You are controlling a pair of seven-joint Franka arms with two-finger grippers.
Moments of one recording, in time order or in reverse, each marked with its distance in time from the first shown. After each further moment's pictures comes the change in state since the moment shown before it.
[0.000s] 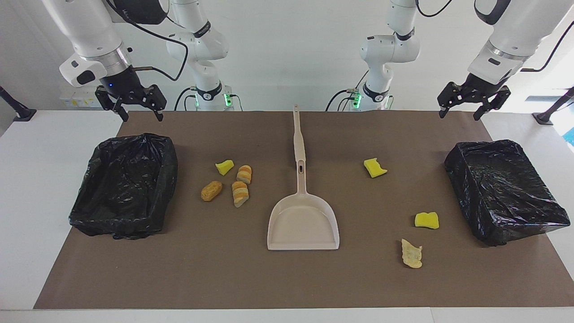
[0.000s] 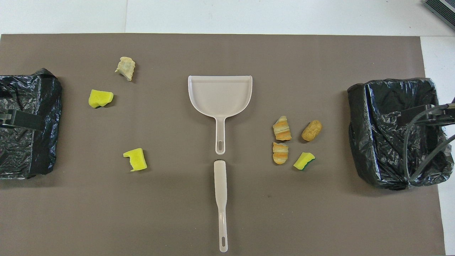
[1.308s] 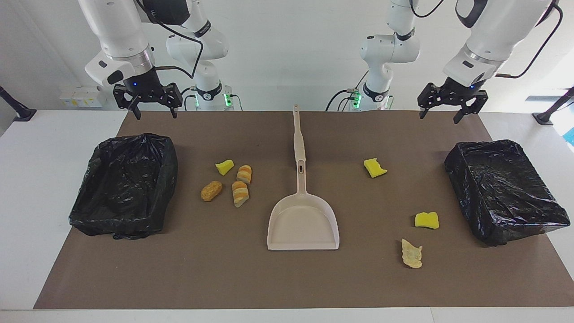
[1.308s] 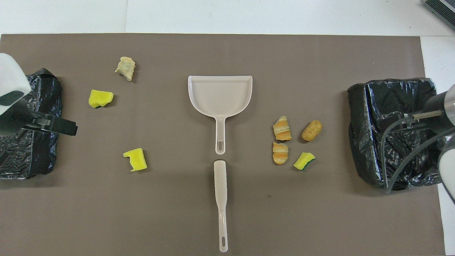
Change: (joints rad) left arm -0.077 -0.007 -0.042 -0.067 -0.028 0.043 -0.010; right arm 0.076 0.013 0.032 -0.015 -0.081 -0.008 0.022
